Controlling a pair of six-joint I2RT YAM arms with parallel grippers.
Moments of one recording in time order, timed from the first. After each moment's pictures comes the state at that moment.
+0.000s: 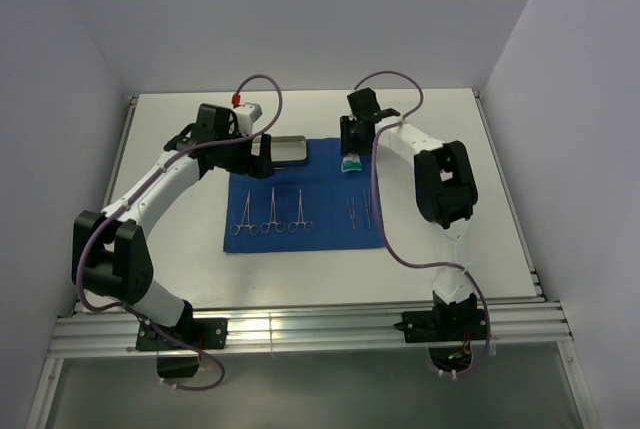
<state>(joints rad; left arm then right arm) -0.31 1.54 1.23 -0.50 0.29 -0.07 0.35 2.16 1.69 -0.51 -0.01 0.31</state>
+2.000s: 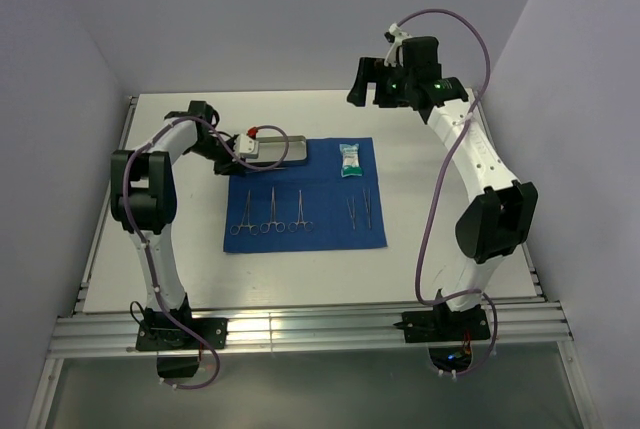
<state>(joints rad) -0.08 2.09 1.59 -0.90 0.74 1.51 0.24 1.76 1.80 -0.61 -0.27 0.25</state>
